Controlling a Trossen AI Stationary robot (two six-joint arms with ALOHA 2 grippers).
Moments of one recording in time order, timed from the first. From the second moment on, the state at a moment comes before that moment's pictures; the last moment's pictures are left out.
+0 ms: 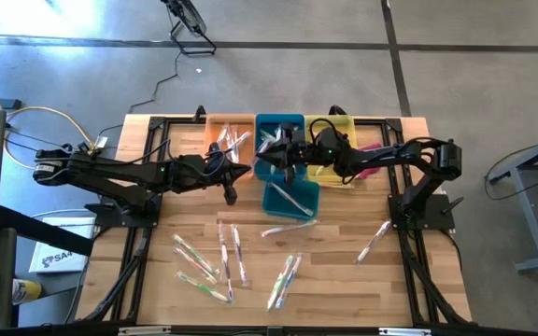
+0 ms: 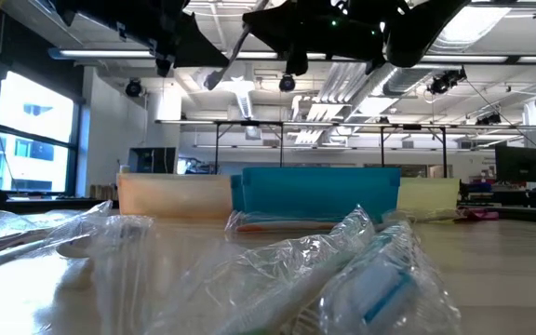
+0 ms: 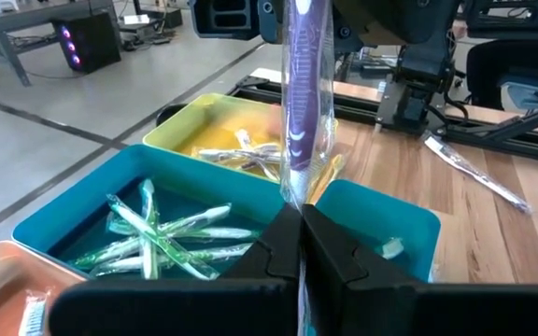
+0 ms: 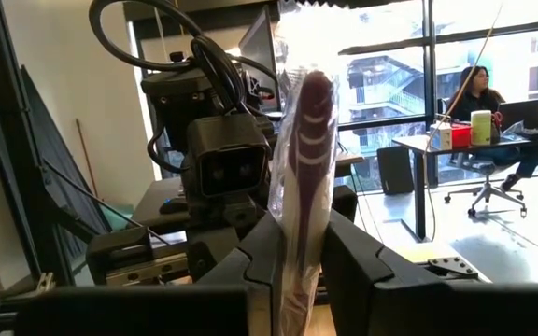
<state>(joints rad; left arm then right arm) 0.01 1.09 0.69 0.18 -0.37 -0.13 -0.26 1.67 0.95 0.95 -0.29 0.18</state>
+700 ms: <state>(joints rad) 0.01 1.09 0.69 0.15 -0.38 -0.14 -0.26 1.67 0.95 0.94 -0.29 0.18</state>
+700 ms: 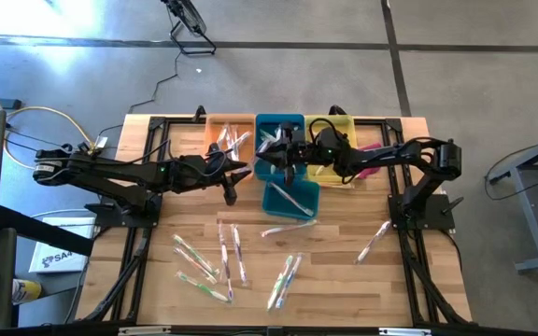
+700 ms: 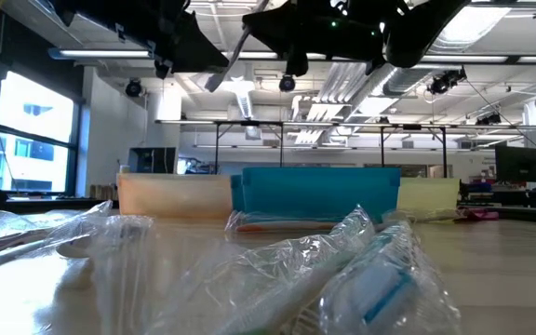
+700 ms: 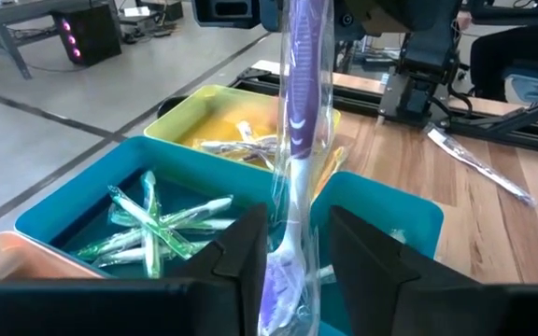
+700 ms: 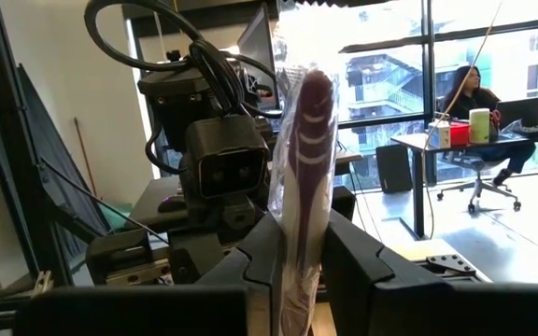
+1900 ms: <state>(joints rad) 0.01 0.97 0.63 0.05 -0.50 -0.13 -0.32 1.58 0.95 0.64 -0.20 0.13</state>
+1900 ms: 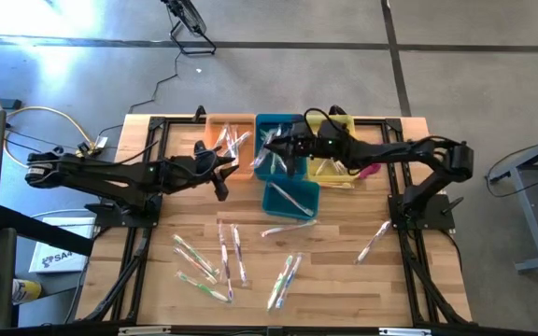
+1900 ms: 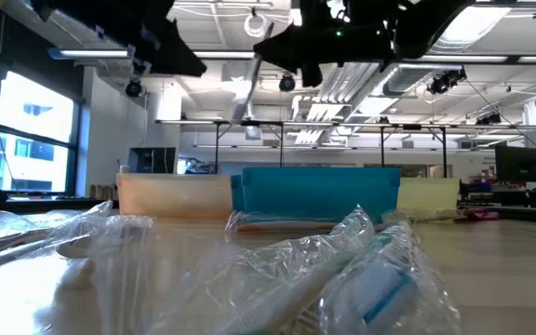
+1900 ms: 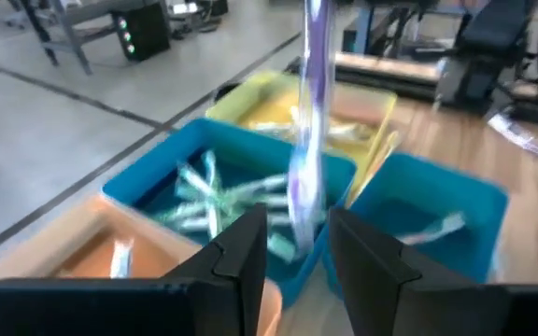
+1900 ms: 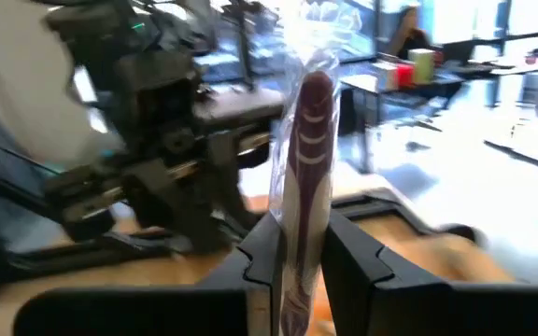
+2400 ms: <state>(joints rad) 0.01 0.82 0.27 0.48 -0.51 -0.18 -0.25 1.38 0.93 0.37 0.00 -0.01</state>
